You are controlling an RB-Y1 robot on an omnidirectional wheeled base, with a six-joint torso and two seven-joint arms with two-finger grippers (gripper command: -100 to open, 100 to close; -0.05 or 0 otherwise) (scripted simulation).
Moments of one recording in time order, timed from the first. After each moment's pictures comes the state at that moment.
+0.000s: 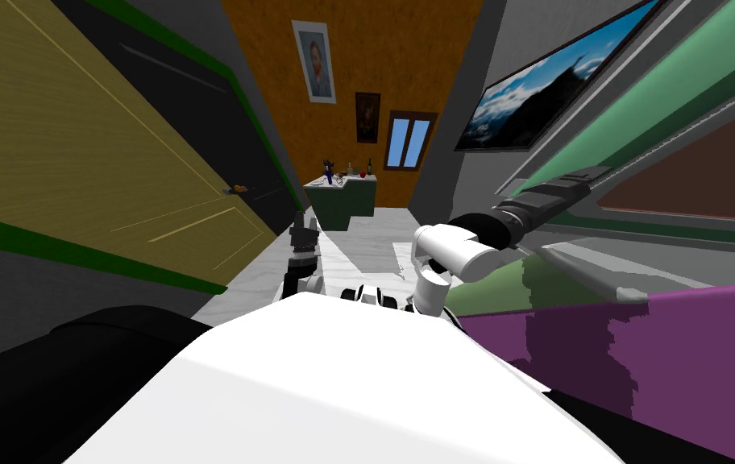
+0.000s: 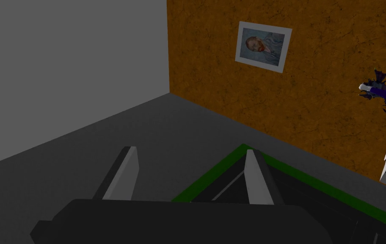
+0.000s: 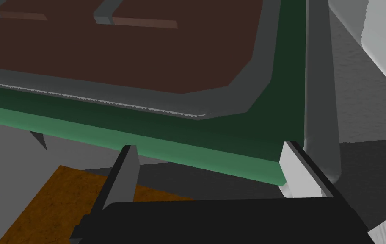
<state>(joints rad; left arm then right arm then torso) 0.51 -0.04 0.00 -2.26 -0.02 -0.50 0.03 -0.38 0.04 0.19 -2.43 -1.57 -1.31 -0.35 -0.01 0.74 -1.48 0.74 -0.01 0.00</state>
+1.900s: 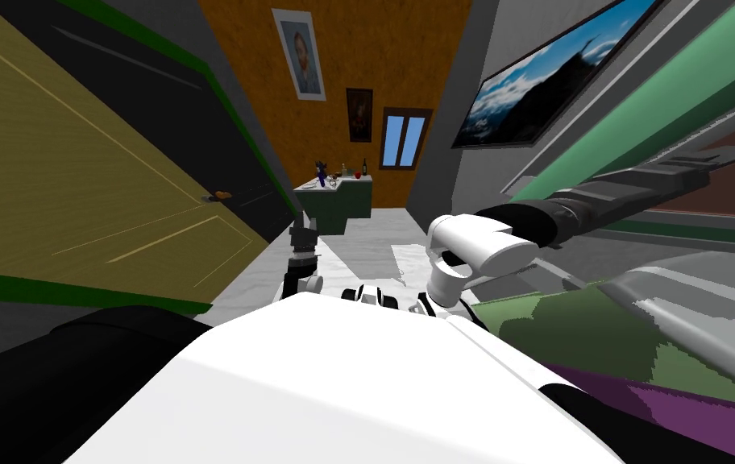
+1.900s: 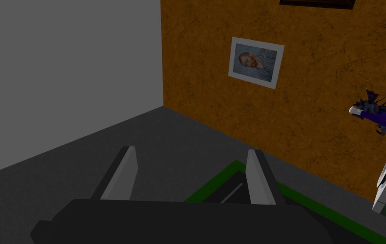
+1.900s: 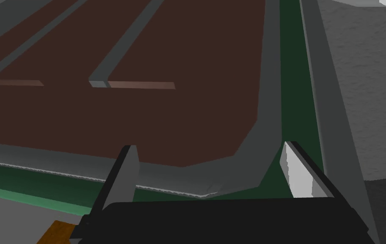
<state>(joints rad) 0.51 -0.04 0.00 -2.26 -0.02 -0.50 0.03 -0.50 -0.12 0.10 -2.44 -1.59 -1.47 -0.35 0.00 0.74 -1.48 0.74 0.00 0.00</state>
